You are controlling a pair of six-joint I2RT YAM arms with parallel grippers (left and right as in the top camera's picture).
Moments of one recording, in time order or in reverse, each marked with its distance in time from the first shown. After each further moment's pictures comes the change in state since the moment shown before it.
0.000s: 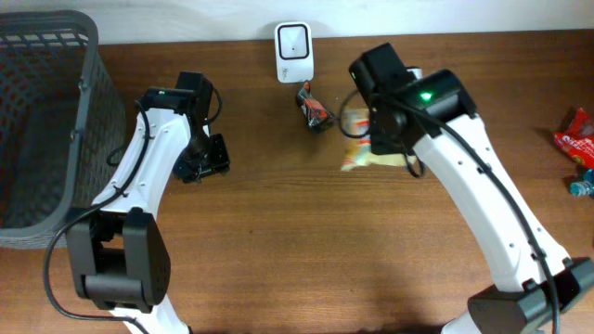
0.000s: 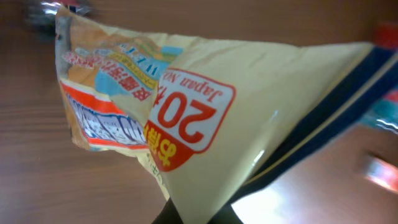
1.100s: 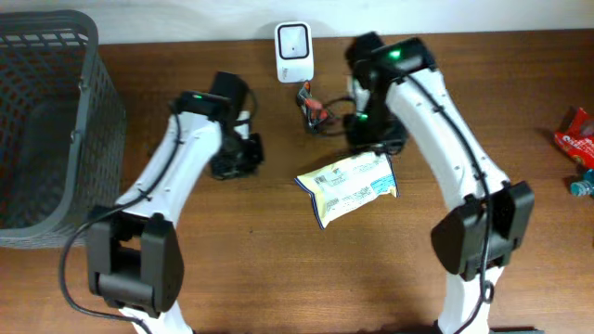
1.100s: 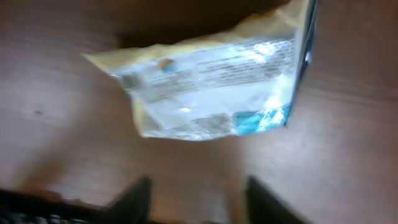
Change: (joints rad) left arm -0.152 0.000 0.000 0.104 0.178 0.008; right arm -0.114 0.344 0.171 -0.090 -0.560 -0.270
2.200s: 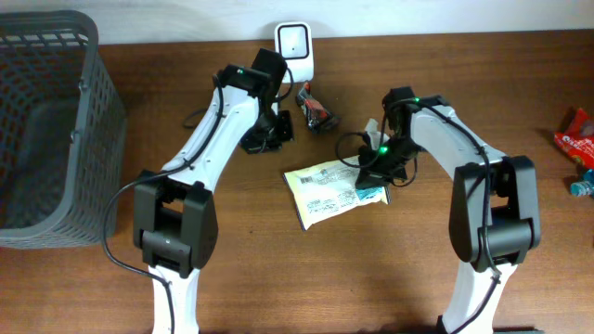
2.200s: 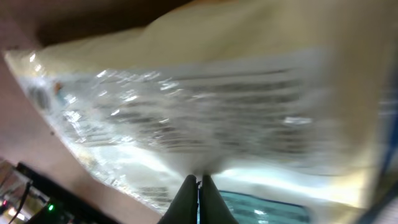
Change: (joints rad) left arm -0.099 0.277 0.378 -0.093 -0.037 -0.056; right arm -0.172 0.009 -0.567 0.509 -0.407 -0.063
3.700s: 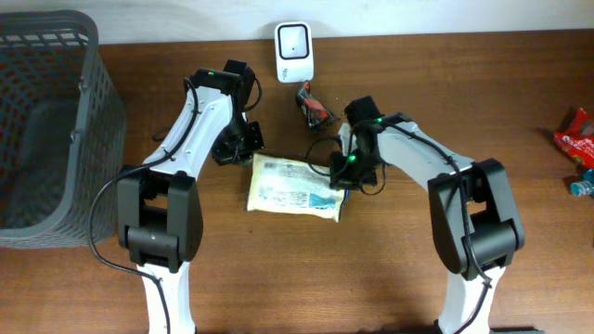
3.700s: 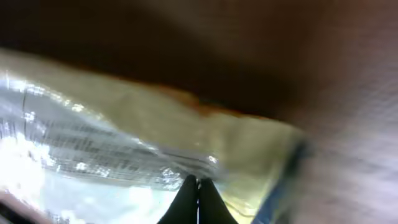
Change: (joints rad) left arm 0.121 -0.001 -0.104 -0.055 -0.065 -0.002; right arm 0.154 -0.013 -0.099 0.293 0.080 0.200
